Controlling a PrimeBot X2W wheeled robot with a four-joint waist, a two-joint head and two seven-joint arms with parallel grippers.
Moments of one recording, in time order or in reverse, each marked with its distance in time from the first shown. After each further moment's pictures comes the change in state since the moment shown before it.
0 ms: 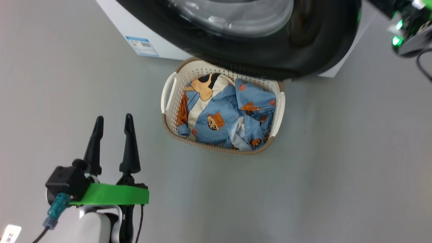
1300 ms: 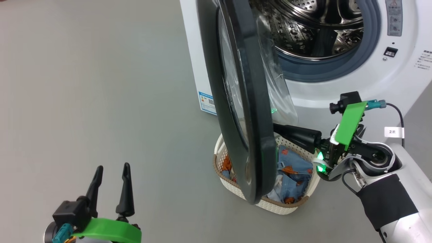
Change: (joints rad) left arm 0.166 0.040 0.030 0.081 0.022 -0.033 0.041; right arm 0.558 0.186 -0.036 -0.186 0.059 0.000 0.109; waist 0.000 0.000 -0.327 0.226
